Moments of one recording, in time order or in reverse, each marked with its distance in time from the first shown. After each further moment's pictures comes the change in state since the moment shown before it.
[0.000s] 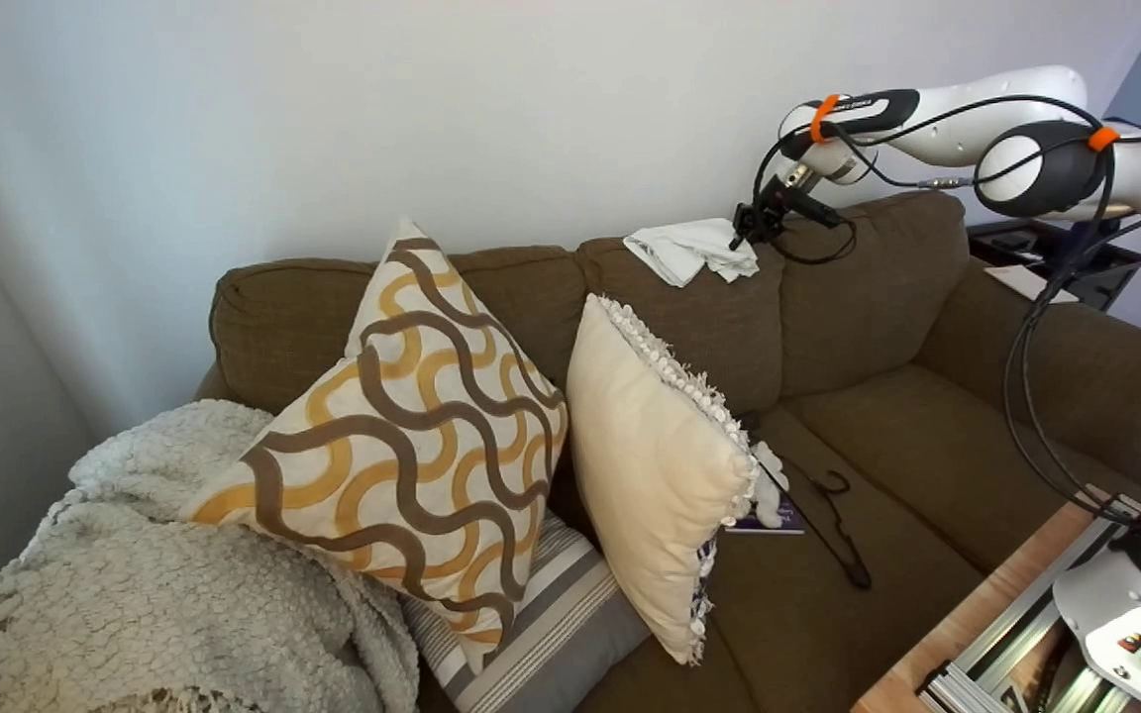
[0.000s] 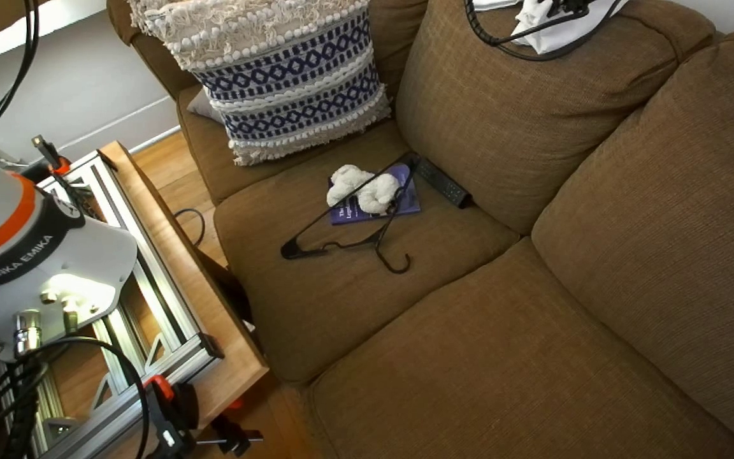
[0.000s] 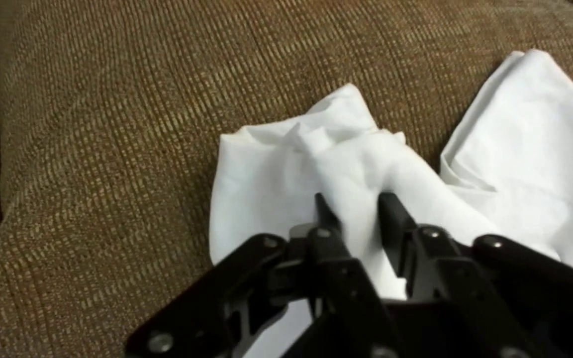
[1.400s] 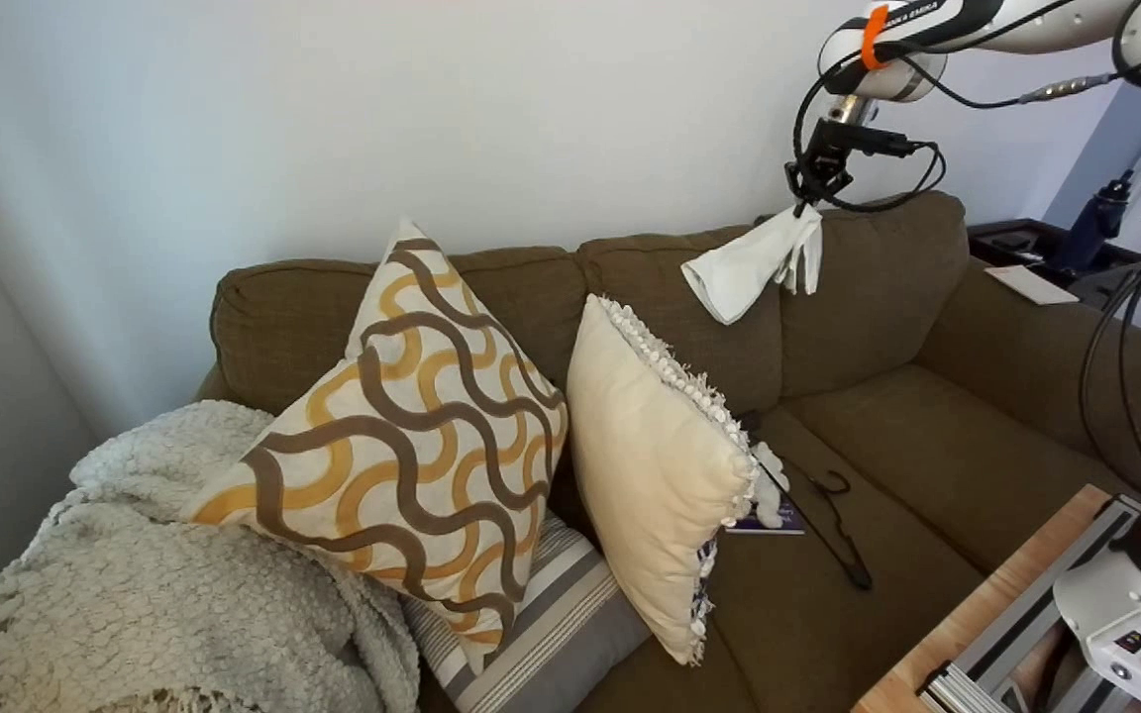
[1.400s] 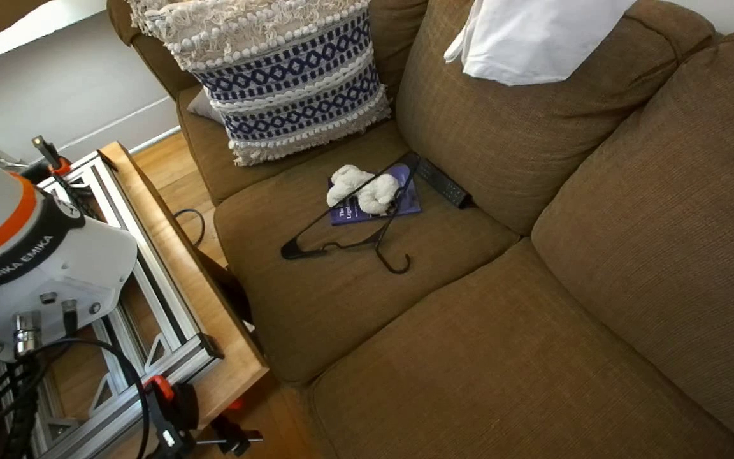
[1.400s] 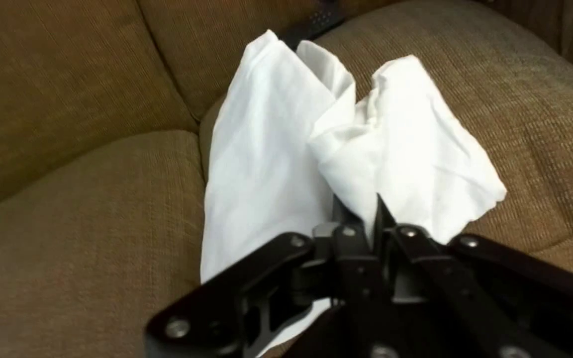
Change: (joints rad) arm 0.164 -0.556 -0.196 -0.564 -0.222 -0.096 0.359
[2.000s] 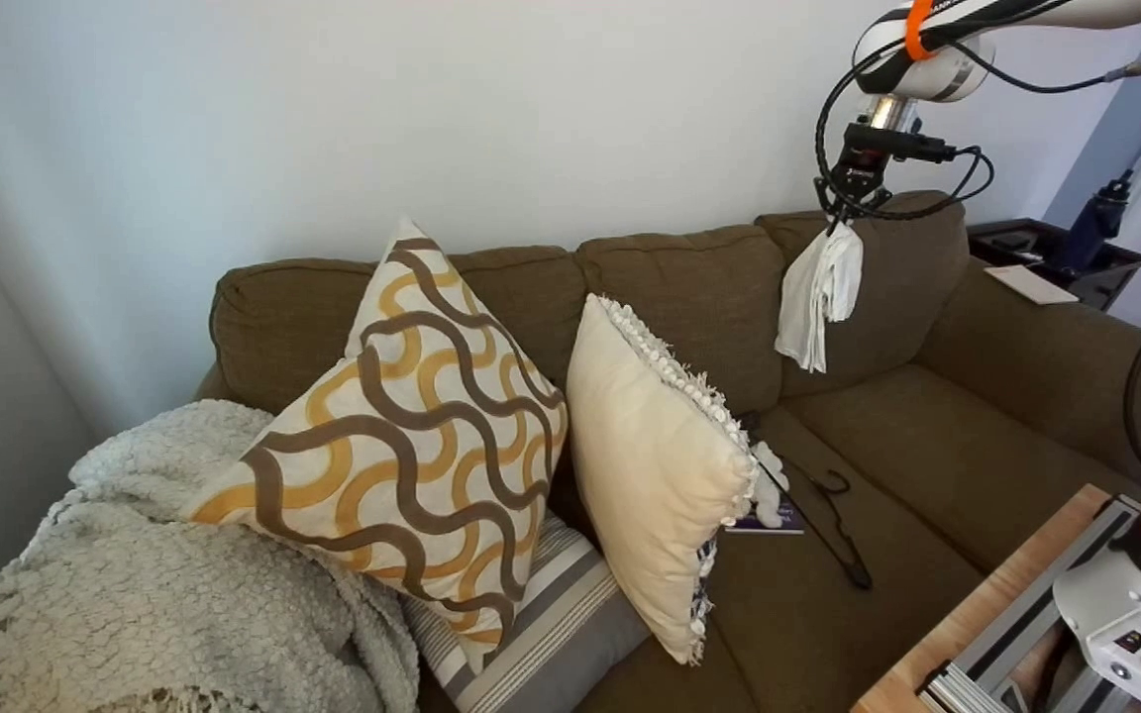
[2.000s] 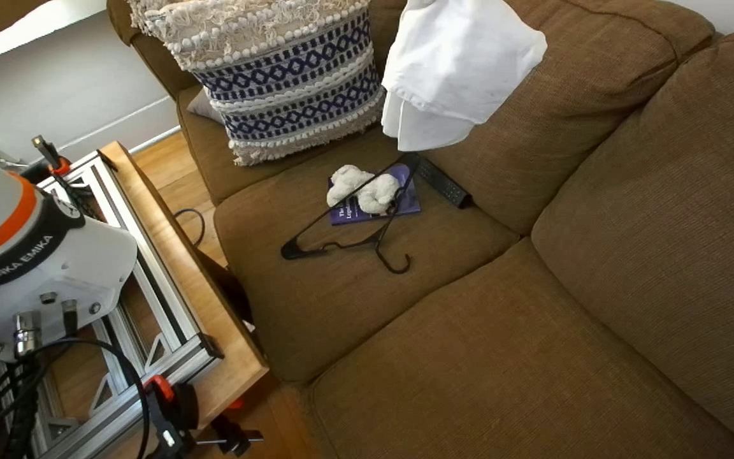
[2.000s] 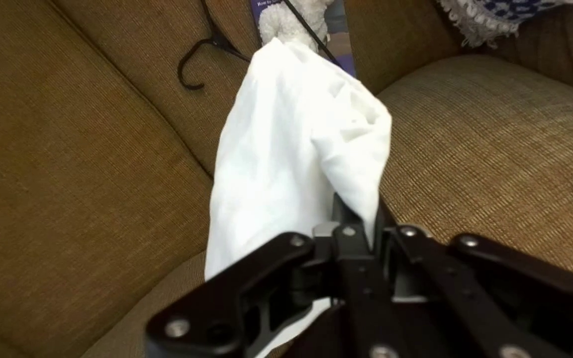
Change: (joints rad) arm 0.032 -0.223 -0.026 -0.314 -0.007 -0.033 0.251
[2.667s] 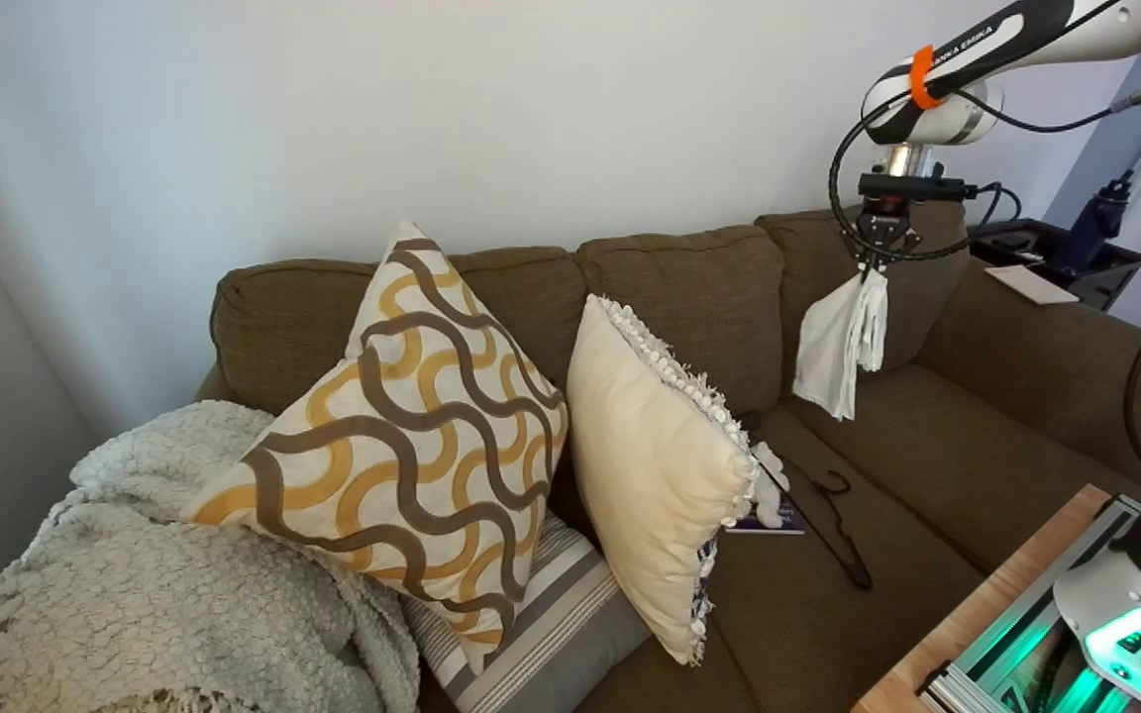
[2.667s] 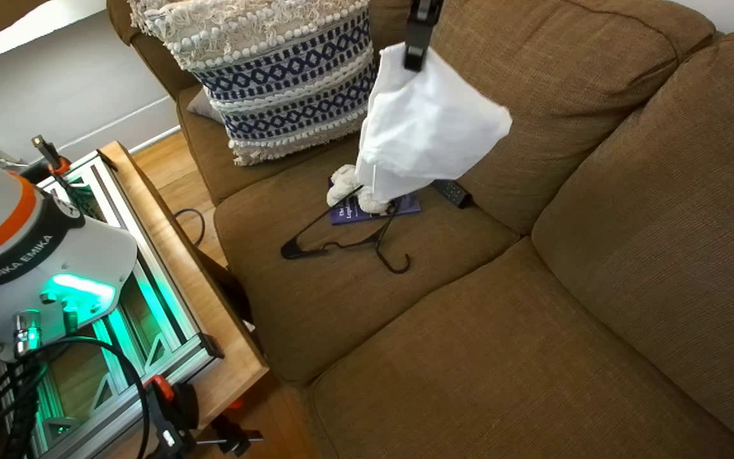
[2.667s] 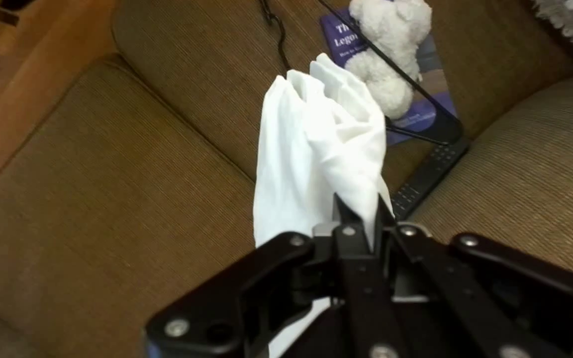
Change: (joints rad) arm 0.001 -0.006 -0.053 -0.171 -0.074 -0.001 0.110
